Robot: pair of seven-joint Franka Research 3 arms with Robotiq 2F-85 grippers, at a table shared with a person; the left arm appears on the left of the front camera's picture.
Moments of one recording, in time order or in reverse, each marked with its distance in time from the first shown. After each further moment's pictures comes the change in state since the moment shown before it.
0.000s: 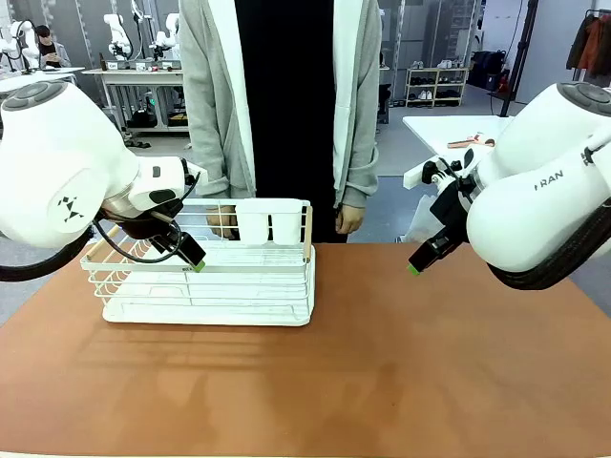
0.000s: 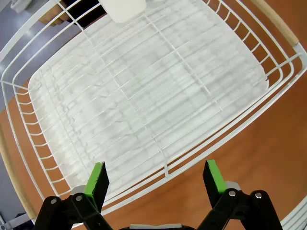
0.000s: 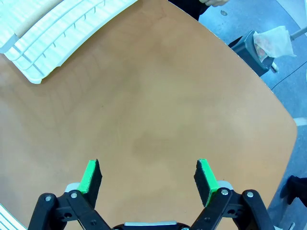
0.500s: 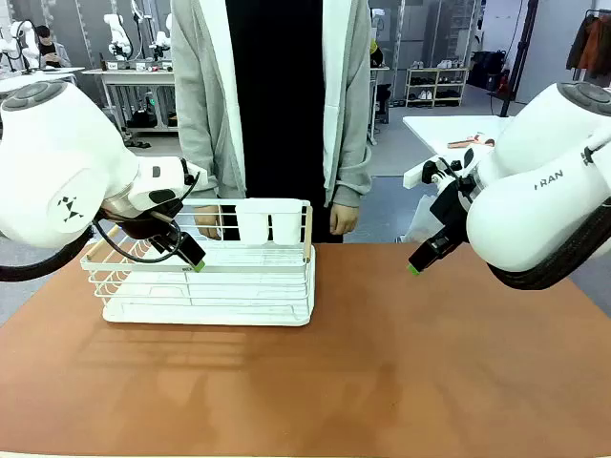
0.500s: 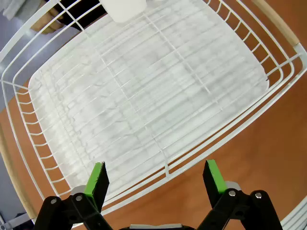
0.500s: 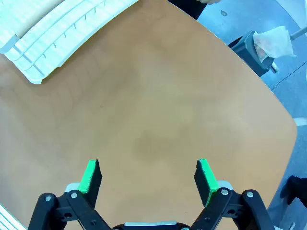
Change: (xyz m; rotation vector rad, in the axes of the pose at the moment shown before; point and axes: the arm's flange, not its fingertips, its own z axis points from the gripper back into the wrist) left arm 0.000 0.001 0.000 0.000 0.000 0.002; right arm 0.000 0.000 0.000 0.000 -0.001 -0.001
